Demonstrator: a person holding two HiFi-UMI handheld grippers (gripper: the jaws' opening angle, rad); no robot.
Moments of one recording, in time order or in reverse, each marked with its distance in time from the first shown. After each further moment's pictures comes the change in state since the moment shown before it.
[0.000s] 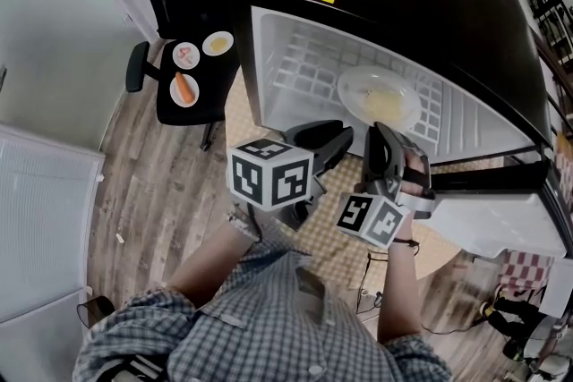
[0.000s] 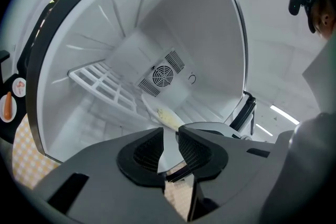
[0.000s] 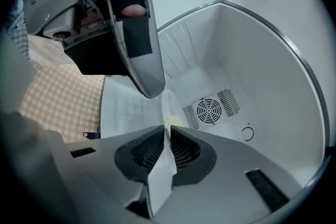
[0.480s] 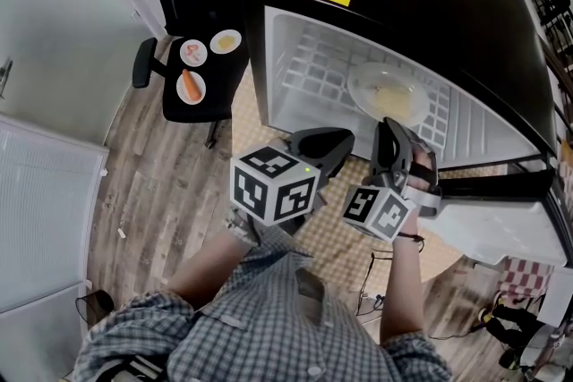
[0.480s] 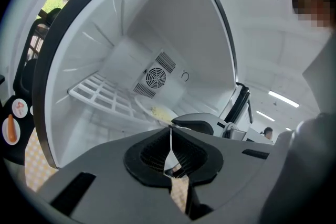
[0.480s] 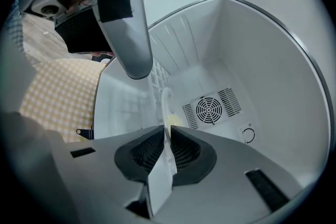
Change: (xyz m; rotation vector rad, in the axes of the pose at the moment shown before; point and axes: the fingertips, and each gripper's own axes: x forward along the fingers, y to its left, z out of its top) left arm -0.013 -0.011 0.000 0.133 0.020 0.003; right arm 0.015 -0.006 -0.004 -0.013 0.019 -0.015
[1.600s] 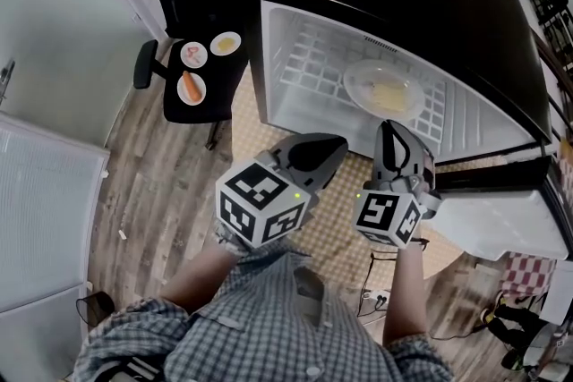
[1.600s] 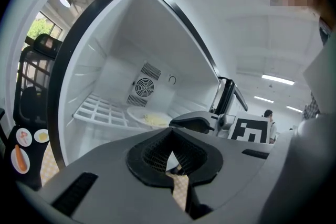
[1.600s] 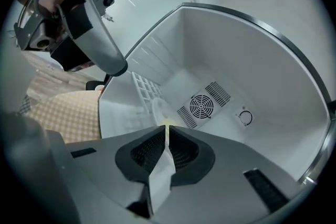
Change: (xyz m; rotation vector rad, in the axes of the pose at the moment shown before) left arm -0.029 -0.030 0.004 0.194 -0.029 0.004; right arm -0.028 -0.016 0.002 0.281 -0.117 0.022
